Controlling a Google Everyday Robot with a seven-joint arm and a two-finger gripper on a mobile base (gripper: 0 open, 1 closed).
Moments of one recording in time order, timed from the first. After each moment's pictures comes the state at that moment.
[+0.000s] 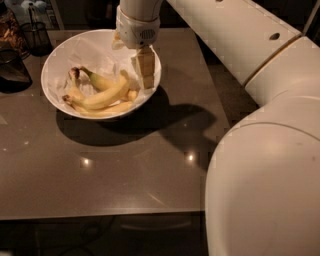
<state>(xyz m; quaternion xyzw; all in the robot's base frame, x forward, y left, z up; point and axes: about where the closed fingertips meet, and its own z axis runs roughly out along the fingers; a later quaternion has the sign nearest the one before) 0.635 0.063 0.929 -0.86 0.48 -0.01 0.14</state>
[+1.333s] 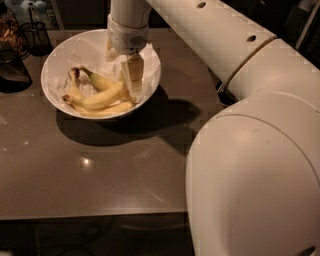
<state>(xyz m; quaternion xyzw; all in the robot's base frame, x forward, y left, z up) 0.643 0.088 0.907 -0.87 0.48 0.02 0.13</state>
